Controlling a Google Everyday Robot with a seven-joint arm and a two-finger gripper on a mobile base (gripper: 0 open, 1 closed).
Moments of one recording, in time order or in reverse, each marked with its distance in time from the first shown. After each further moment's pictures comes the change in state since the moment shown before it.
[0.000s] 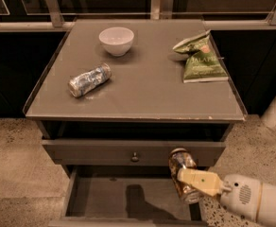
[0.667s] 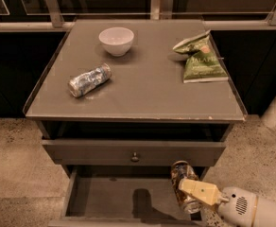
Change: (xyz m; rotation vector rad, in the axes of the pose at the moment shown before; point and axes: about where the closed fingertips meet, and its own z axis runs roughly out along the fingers) arm 0.022 -0.047 0.002 0.020 -0.031 0.107
